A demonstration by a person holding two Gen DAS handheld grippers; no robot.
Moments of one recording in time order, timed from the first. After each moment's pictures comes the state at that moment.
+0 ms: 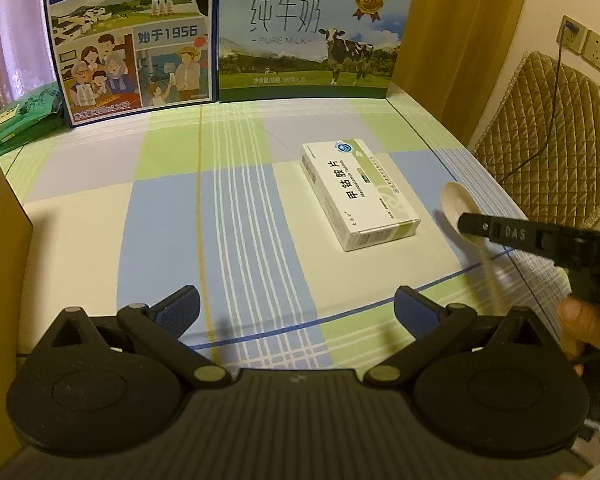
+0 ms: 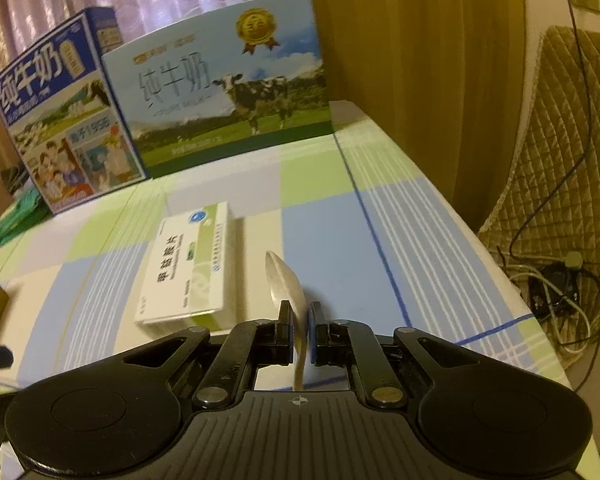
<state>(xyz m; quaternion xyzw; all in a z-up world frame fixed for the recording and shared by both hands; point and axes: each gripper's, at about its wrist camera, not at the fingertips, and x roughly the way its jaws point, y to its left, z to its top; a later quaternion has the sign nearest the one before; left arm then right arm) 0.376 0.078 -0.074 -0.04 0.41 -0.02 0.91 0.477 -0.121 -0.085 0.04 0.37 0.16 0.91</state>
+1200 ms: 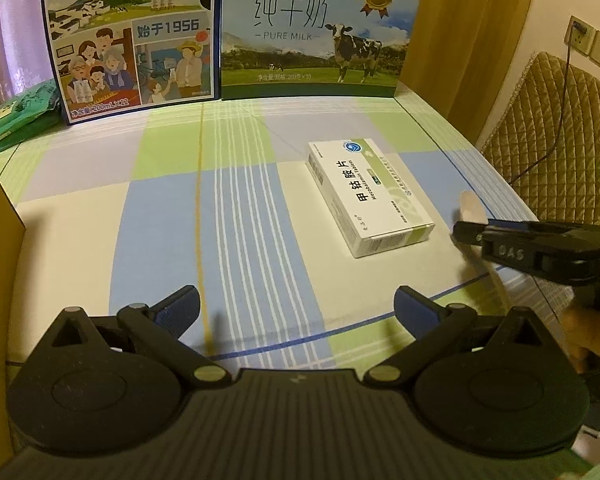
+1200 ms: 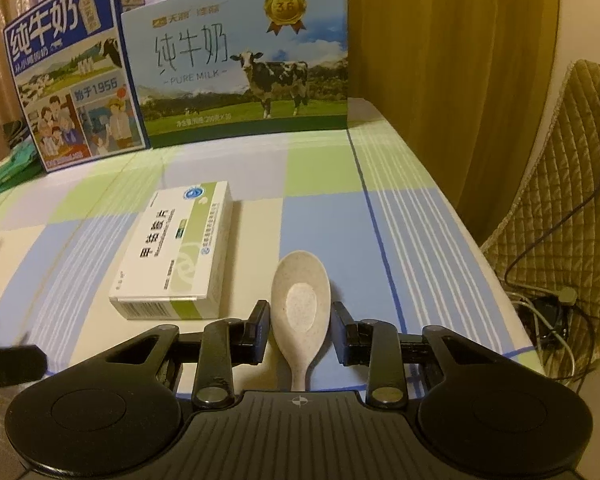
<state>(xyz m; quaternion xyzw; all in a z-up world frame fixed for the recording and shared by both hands) 0.391 0.080 -0.087 -0.05 0.41 -0.01 0.91 0.483 -0.110 -0.095 -0.03 0.36 0.17 0.92</state>
